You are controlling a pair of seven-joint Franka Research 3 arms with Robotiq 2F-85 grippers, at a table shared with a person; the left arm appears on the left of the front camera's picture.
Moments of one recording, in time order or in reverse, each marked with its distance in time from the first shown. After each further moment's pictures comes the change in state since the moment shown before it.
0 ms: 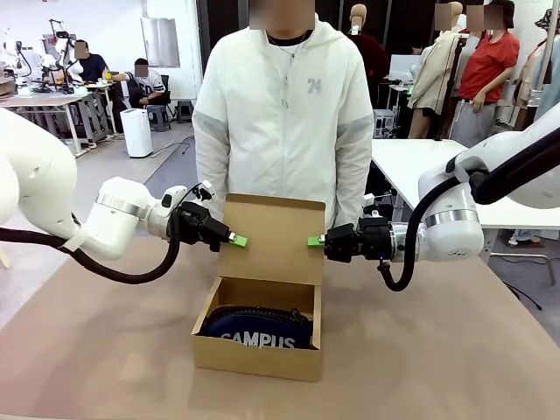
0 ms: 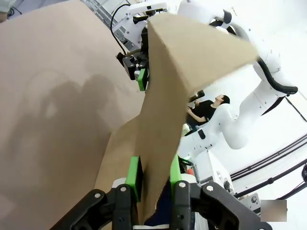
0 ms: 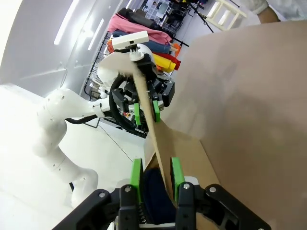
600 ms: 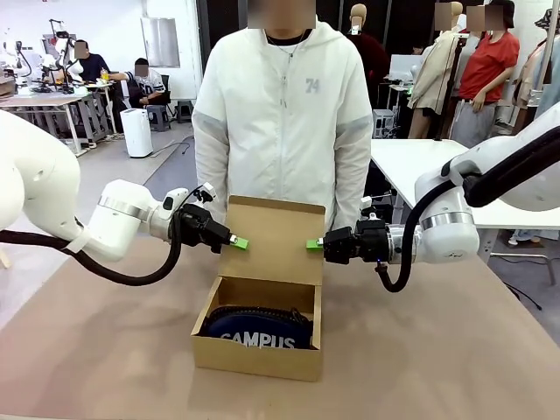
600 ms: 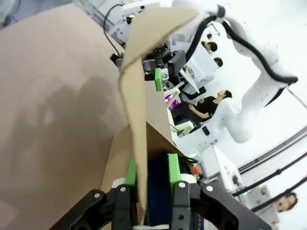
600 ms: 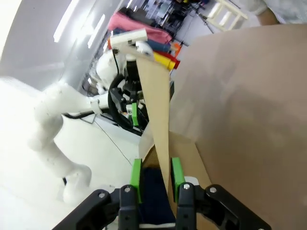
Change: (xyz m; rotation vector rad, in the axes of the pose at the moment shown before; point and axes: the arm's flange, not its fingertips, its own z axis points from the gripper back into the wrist) left arm 0.000 0.001 -0.004 -0.009 0.006 -0.107; right arm 0.001 -0.002 -0.005 0.002 0.015 0.091
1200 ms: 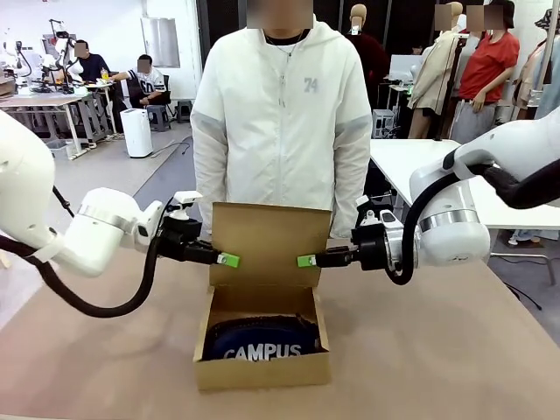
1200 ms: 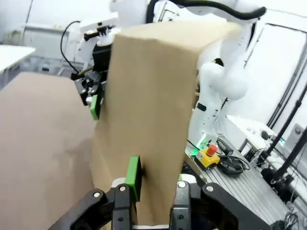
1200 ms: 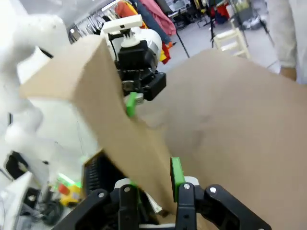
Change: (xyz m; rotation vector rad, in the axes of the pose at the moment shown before) left arm -0.057 -0.058 -0.015 -0.106 -0.047 -0.542; right arm -0.049 0.061 -0.018 -0.131 0.058 0.565
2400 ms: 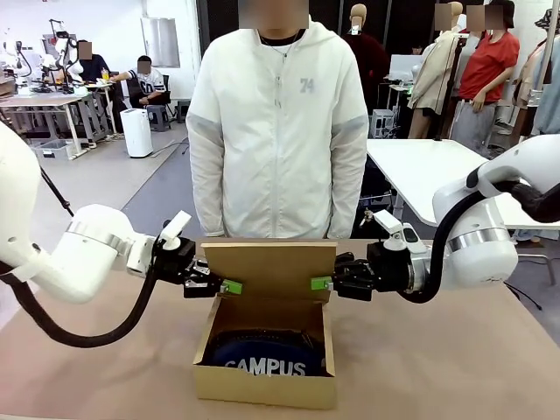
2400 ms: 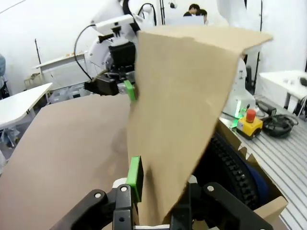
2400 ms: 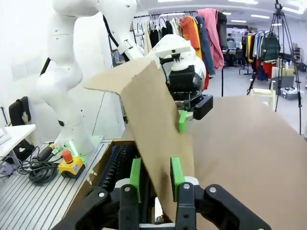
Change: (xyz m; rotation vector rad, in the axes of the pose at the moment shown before) left arm -0.031 -0.040 -0.025 0.137 0.058 -0.408; right arm -0.034 0.033 0.022 0.228 -0.109 0.372
